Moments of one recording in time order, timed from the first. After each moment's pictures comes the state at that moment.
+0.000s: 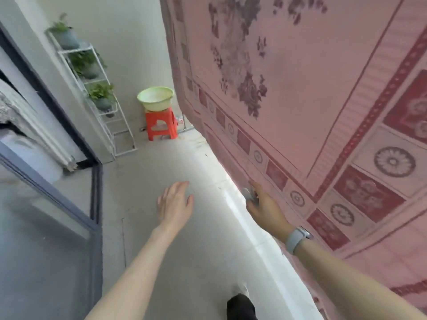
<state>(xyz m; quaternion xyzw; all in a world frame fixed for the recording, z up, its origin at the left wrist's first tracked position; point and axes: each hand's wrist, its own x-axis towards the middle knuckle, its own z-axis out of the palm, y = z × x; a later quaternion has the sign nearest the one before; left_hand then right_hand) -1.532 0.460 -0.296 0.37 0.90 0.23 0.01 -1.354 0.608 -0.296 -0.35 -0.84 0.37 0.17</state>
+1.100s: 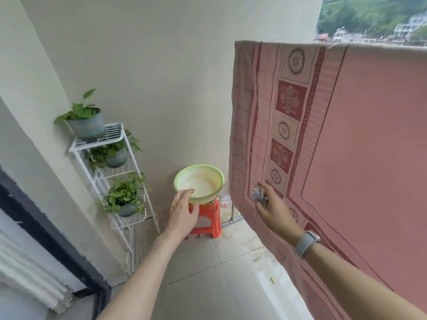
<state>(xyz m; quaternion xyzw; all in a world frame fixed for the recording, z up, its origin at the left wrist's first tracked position) -2.417 0.820 -0.215 0.36 0.86 0.36 0.03 -2.251 0.989 -0.213 -0.30 -0.86 0.34 0.24</state>
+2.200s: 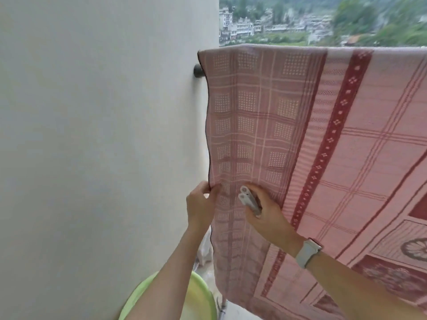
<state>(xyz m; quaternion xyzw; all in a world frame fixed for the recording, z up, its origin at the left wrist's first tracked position) -2.853 1.391 -0.212 0.55 0.59 0.53 0.25 -2.690 1.355 -0.196 -0.51 -0.72 0.29 0.39</state>
